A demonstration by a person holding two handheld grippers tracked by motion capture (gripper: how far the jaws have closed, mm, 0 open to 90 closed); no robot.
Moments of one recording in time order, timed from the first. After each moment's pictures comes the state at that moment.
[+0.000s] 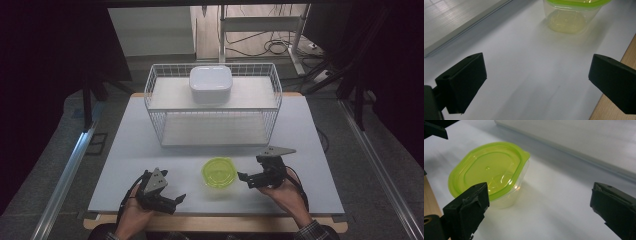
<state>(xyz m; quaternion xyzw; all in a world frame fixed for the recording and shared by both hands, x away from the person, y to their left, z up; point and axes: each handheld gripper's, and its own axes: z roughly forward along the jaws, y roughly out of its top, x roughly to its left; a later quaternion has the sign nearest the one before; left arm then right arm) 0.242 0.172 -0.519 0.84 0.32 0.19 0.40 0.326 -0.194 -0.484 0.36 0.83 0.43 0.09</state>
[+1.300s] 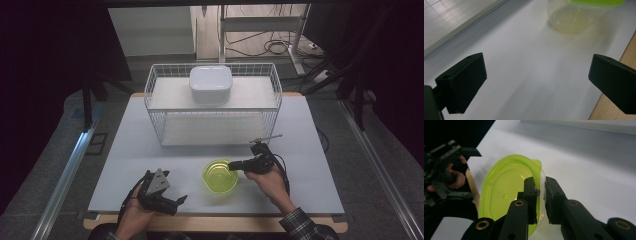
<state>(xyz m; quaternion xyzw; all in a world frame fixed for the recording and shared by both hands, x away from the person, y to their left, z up) 0.241 0.167 -0.519 0.84 0.31 0.19 0.39 0.366 -0.170 -0.492 0.42 0.79 0.43 -0.13</state>
